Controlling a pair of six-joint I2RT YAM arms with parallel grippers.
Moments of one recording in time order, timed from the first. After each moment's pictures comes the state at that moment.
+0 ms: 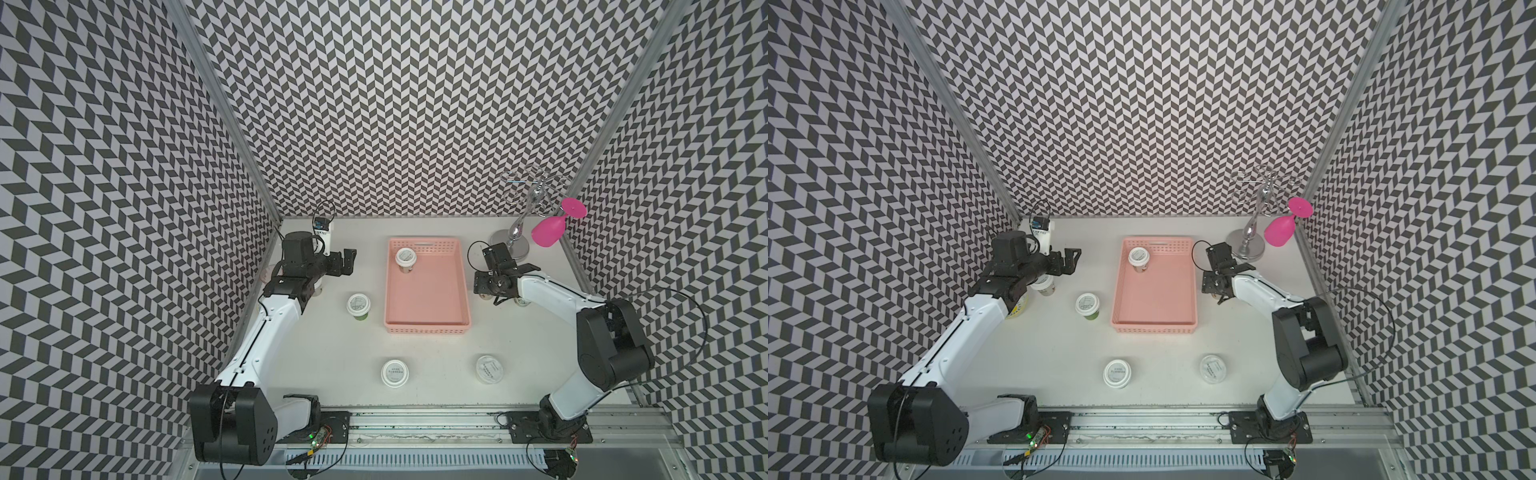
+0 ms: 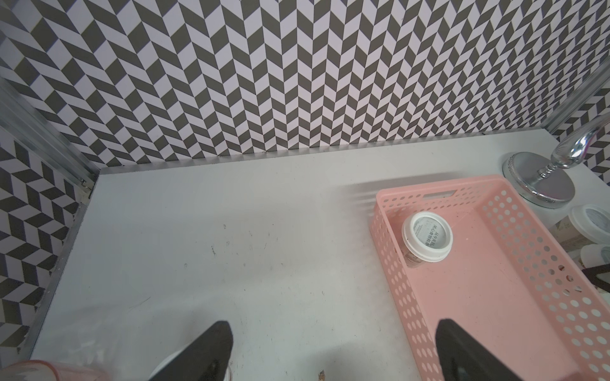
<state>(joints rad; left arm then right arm) -0.07 1.24 1.01 -0.27 0.23 0.01 0.31 1.66 1.07 -0.50 0.21 0.42</state>
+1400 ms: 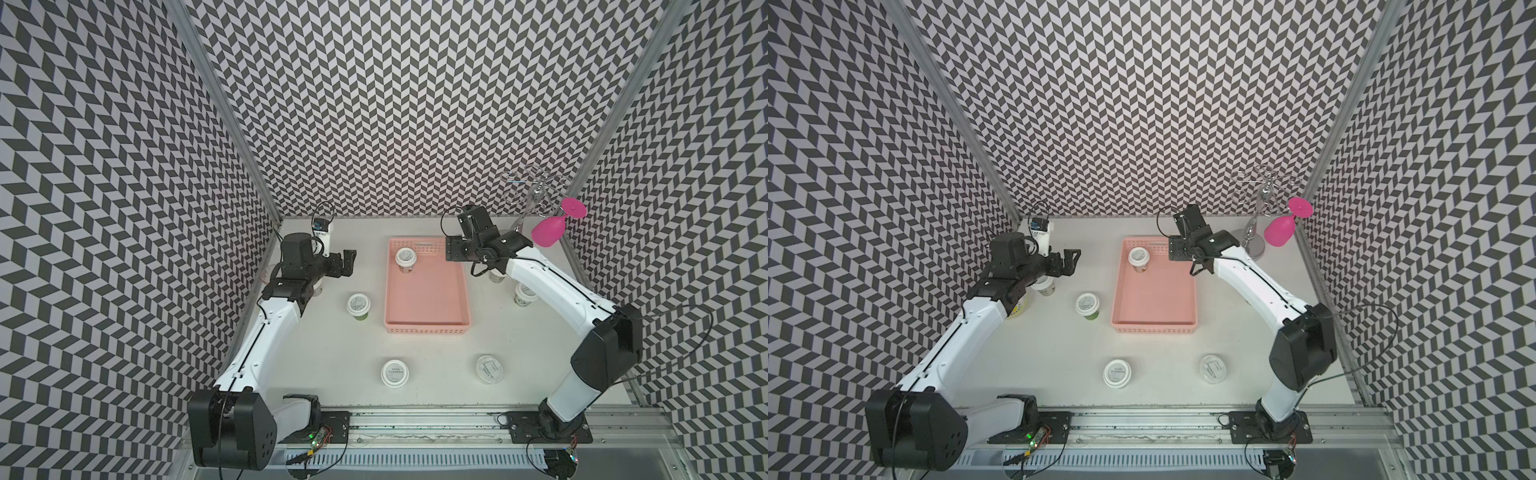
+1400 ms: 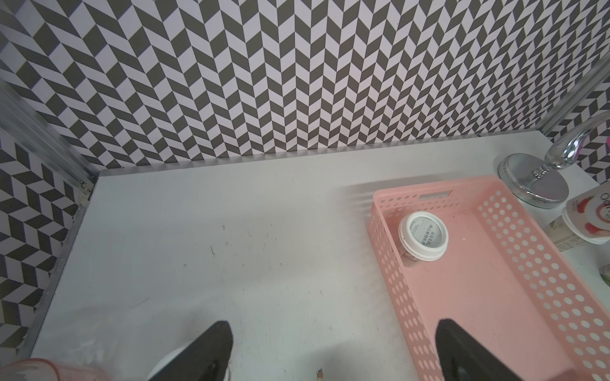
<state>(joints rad) -0.06 1.21 0.99 -0.27 0.24 0.01 0.53 1.72 1.60 -0.73 0.23 0.41</state>
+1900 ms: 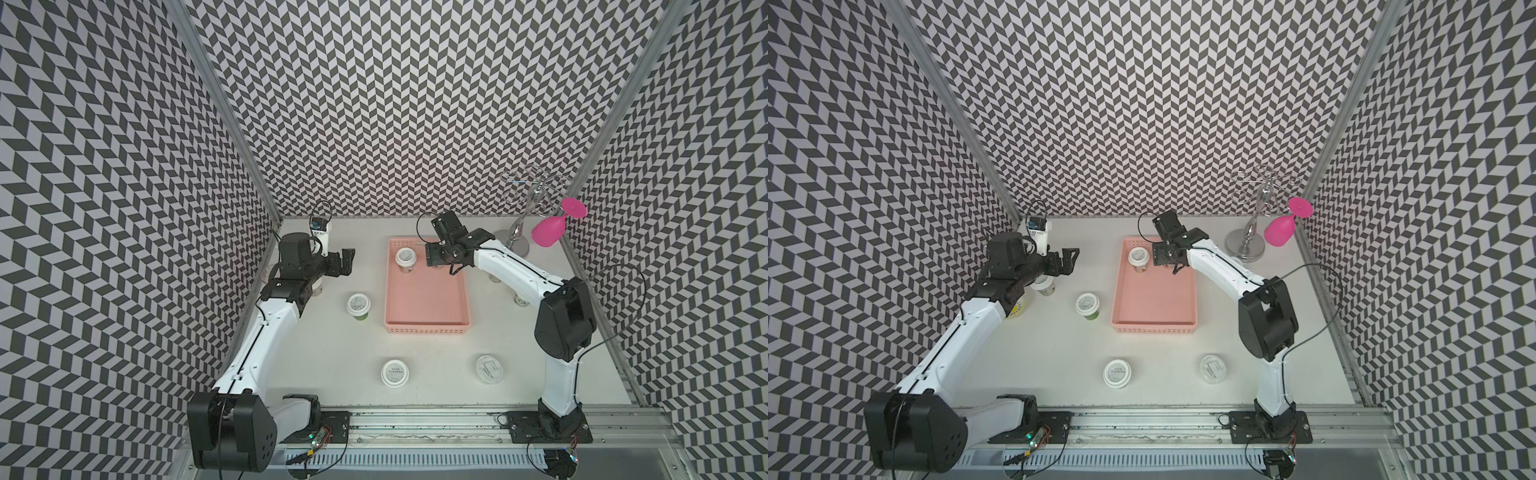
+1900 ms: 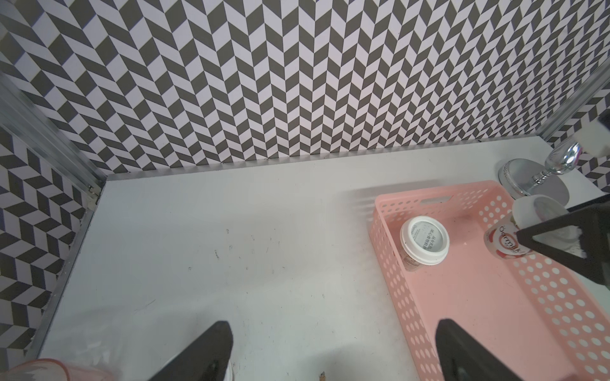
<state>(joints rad) -0.06 1.20 0.99 -0.26 0.24 0.01 0.57 1.99 1.74 -0.73 0.19 0.40</state>
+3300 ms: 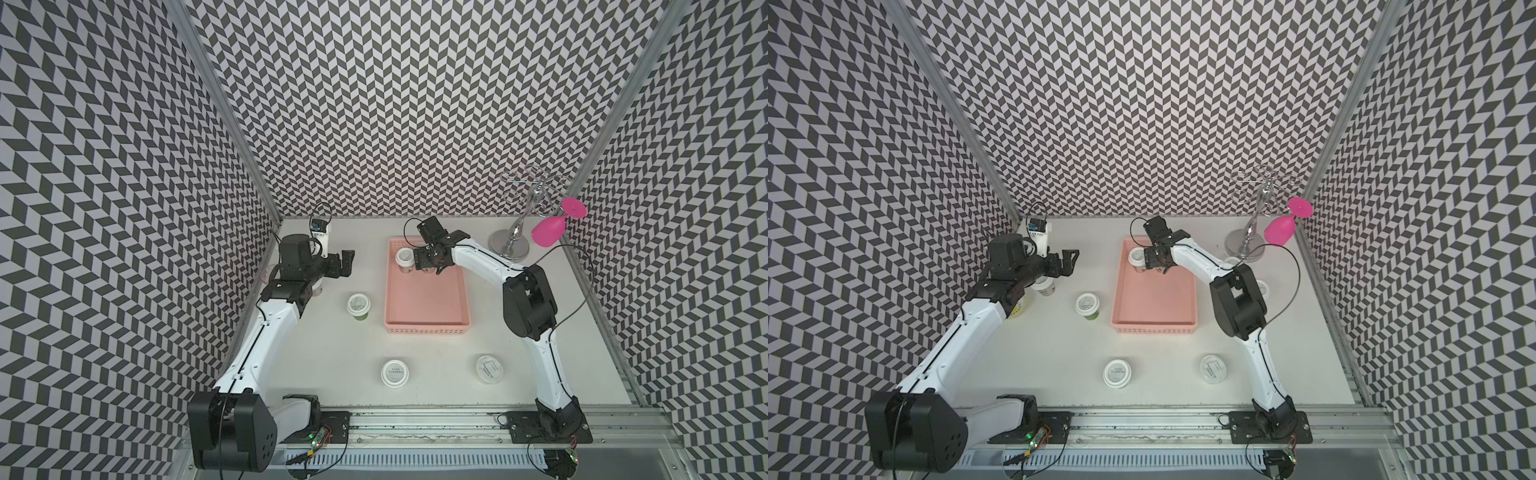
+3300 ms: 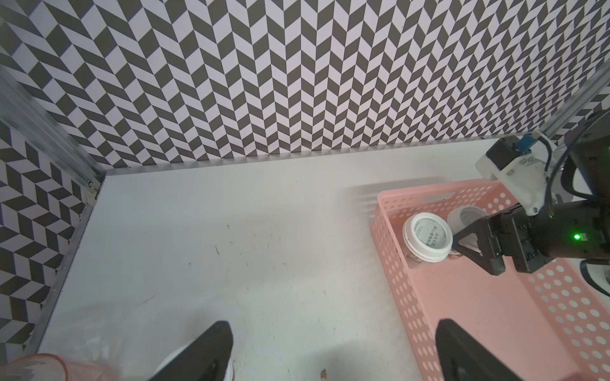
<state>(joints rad) -0.05 1.20 0.98 -0.26 0.24 0.01 0.57 2.26 1.93 -0.73 0.17 0.38</state>
